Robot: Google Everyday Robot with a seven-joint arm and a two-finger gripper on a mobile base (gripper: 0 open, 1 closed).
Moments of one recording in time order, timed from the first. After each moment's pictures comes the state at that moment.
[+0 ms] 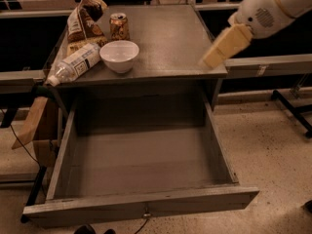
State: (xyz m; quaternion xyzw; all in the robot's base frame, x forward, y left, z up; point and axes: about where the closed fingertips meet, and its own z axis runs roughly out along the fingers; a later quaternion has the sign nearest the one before) arm 0.563 -0.147 0.997 -0.48 0.81 0.11 0.32
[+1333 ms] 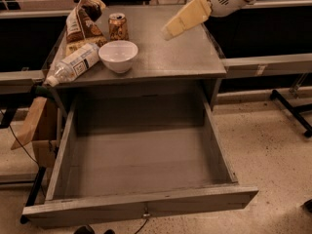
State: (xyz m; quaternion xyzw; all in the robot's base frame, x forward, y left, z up) arm 0.632 -0.074 1.023 -0.44 0.79 0.18 0.39
